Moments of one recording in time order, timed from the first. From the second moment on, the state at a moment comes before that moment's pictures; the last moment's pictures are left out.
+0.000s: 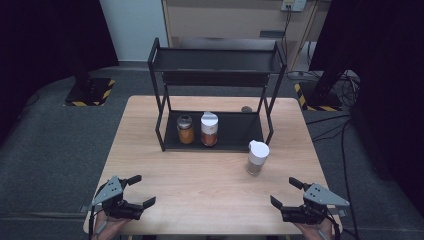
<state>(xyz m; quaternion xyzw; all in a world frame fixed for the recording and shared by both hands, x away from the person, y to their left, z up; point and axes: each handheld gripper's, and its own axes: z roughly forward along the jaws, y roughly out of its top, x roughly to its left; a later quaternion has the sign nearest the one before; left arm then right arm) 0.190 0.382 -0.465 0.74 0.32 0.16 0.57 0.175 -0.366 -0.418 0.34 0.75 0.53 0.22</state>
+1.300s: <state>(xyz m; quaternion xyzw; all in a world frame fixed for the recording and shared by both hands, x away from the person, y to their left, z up) 0.190 0.381 -0.464 0.74 0.32 0.16 0.56 0.167 -0.373 -0.405 0.36 0.72 0.54 0.24</state>
